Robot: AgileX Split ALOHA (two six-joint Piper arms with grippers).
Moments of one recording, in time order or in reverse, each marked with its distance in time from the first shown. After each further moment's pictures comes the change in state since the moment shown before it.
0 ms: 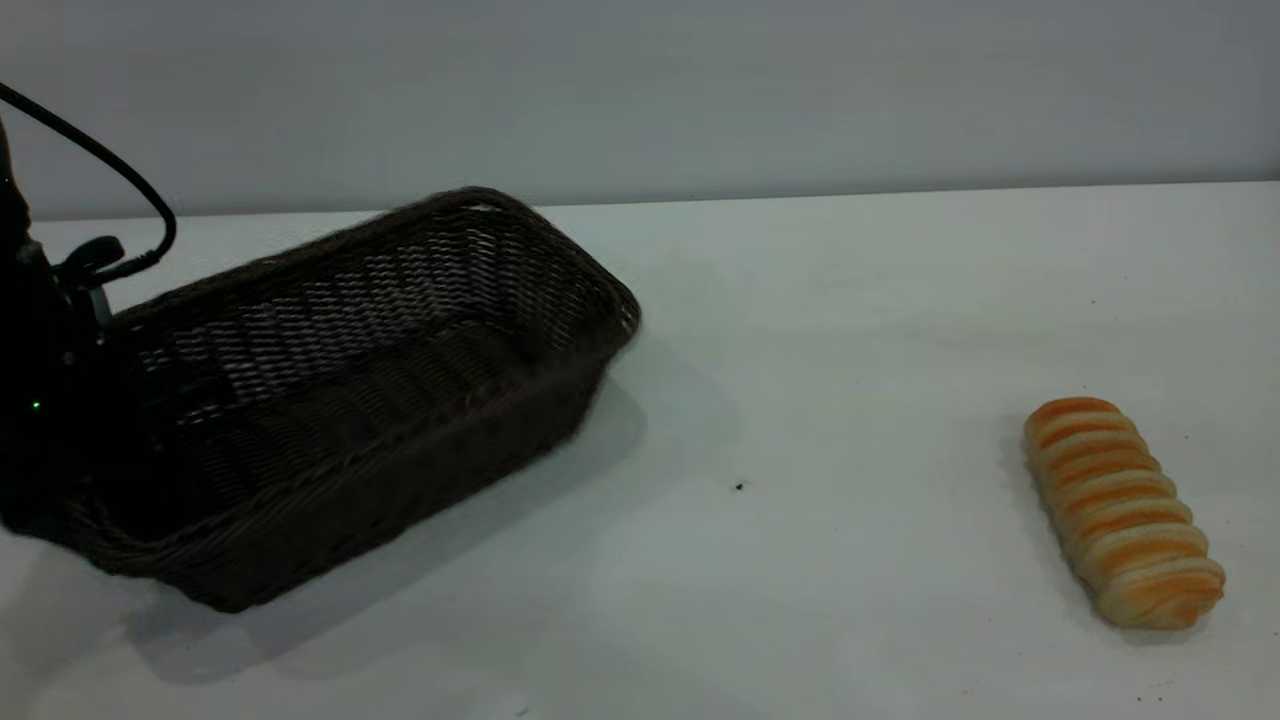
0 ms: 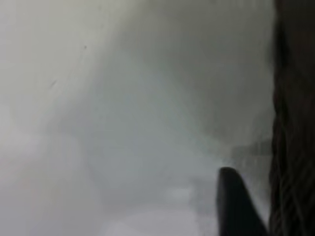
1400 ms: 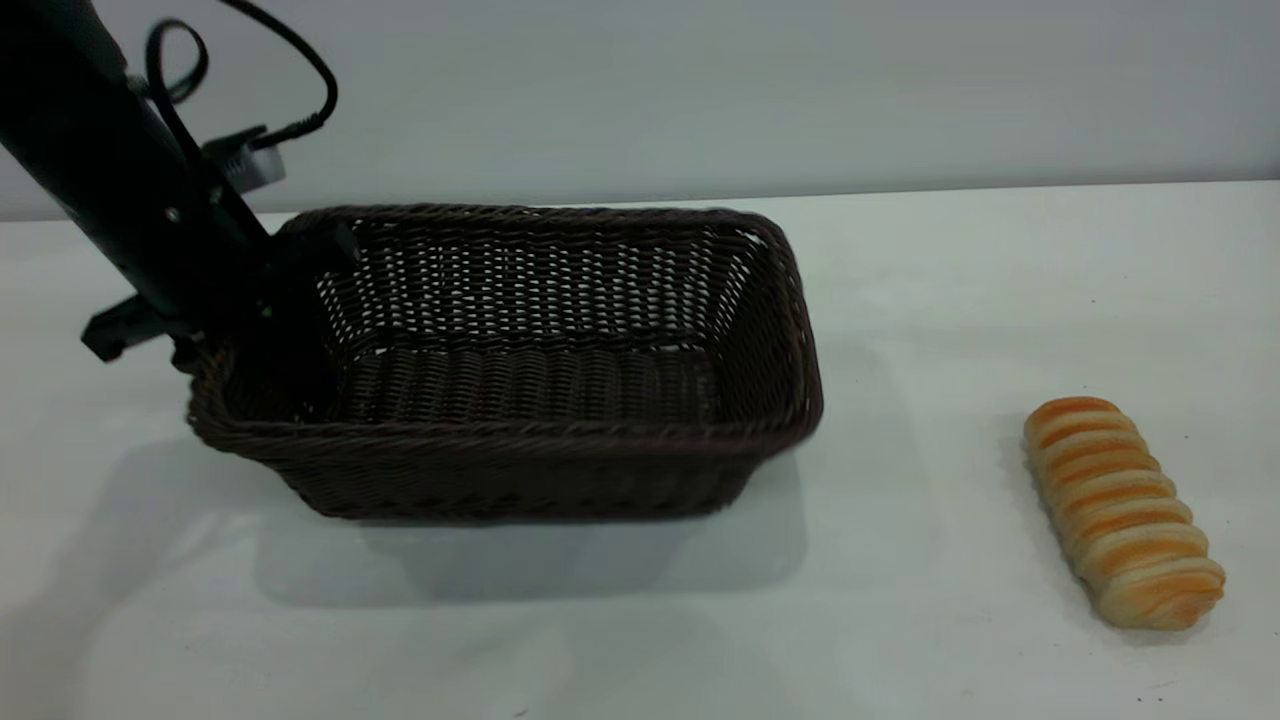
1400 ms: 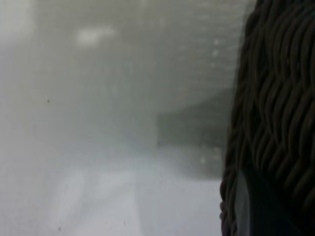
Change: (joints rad) left arm -0.043 0.069 -0.320 -0.356 0.232 0.630; right arm 0.000 0.000 0.000 -0.002 0.008 0.067
